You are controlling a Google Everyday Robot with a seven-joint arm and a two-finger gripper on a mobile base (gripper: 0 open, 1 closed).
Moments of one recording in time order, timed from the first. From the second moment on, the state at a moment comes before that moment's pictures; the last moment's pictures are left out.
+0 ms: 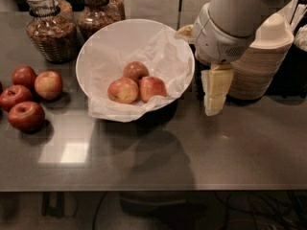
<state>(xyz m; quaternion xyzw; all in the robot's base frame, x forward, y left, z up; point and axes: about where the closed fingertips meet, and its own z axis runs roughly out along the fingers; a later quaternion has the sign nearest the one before) 0.499 -0.098 0.951 -0.79 0.58 -0.06 0.19</state>
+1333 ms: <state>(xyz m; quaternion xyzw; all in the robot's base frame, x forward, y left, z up) 0.556 -0.075 0.975 -0.80 0.55 -0.05 0.23</state>
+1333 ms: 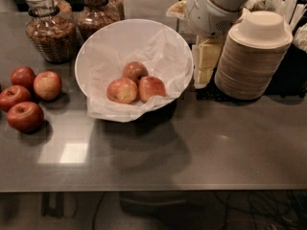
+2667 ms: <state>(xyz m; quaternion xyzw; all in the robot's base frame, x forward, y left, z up) 0.567 -0.025 0.981 -0.75 0.56 0.04 0.33</state>
